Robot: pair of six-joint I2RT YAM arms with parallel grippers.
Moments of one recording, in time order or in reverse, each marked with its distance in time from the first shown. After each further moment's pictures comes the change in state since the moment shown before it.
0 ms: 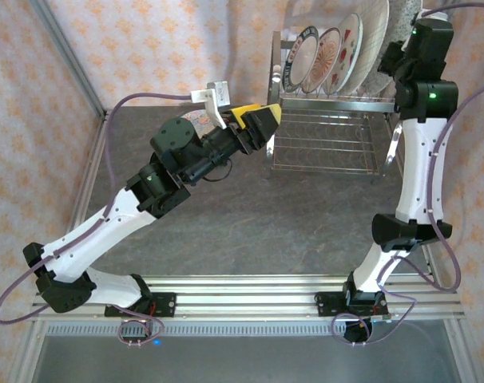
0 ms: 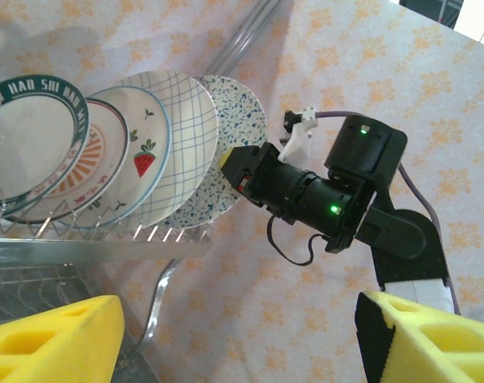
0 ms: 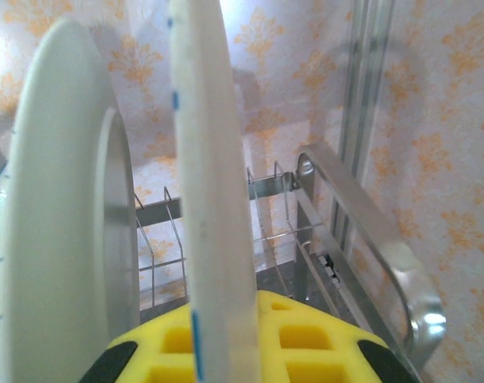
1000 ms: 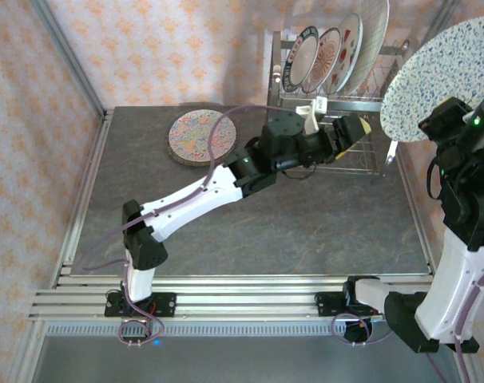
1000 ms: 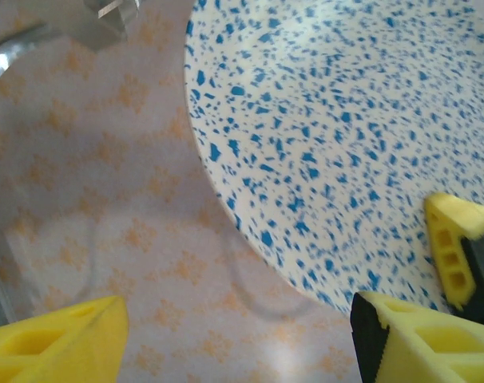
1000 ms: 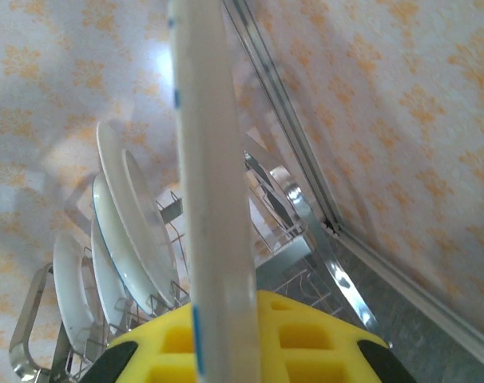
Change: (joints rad) left arm -0.132 0.620 0.515 -0.053 0.240 -0.589; right arm 0.000 -0.594 -0.282 -0.237 0.077 0.381
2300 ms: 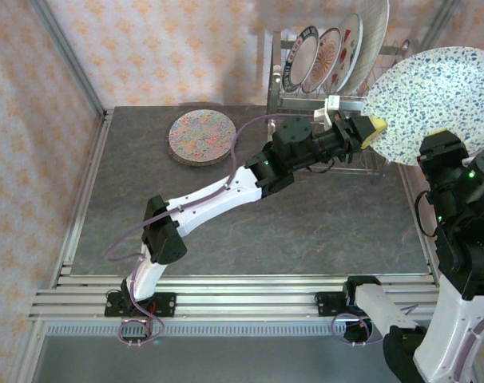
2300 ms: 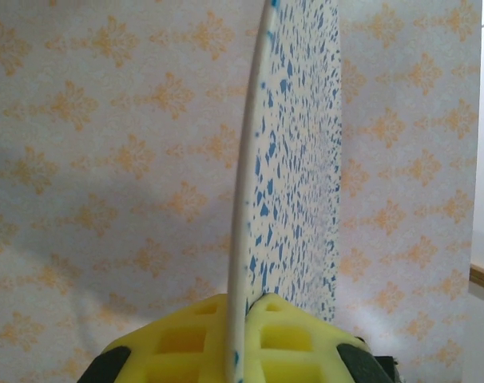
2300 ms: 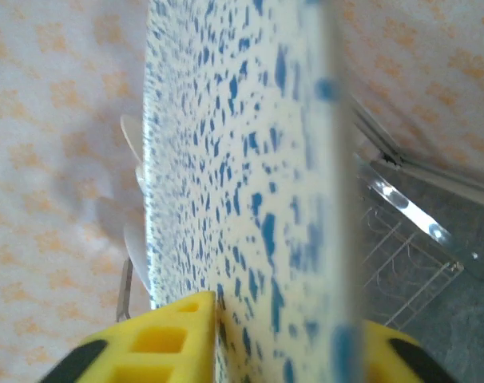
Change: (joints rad) left arm -0.002 0.126 0.048 0.332 0.040 -0.282; right arm -0.005 -0.247 -0.338 0.085 -0.119 0.307
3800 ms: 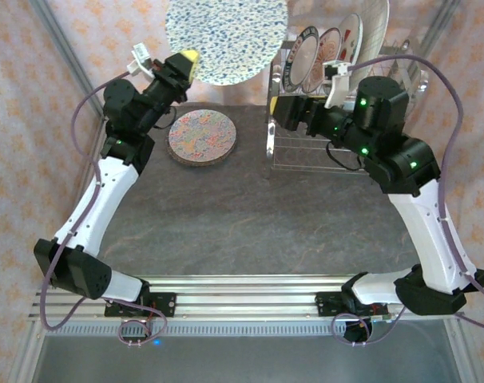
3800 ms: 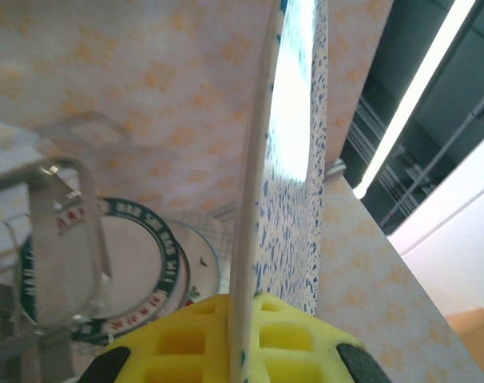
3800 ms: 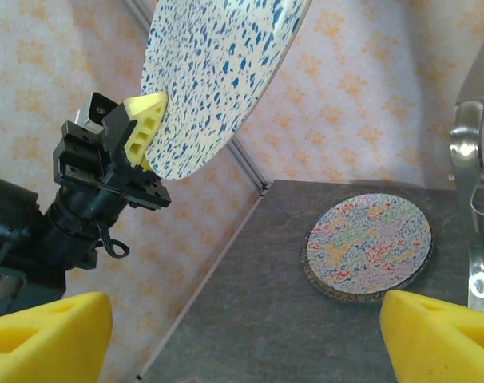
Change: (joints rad) left arm 0.787 -0.669 -0.641 0.015 0.117 0.195; right arm 0.607 0.399 0.081 0.333 -0.391 -0.390
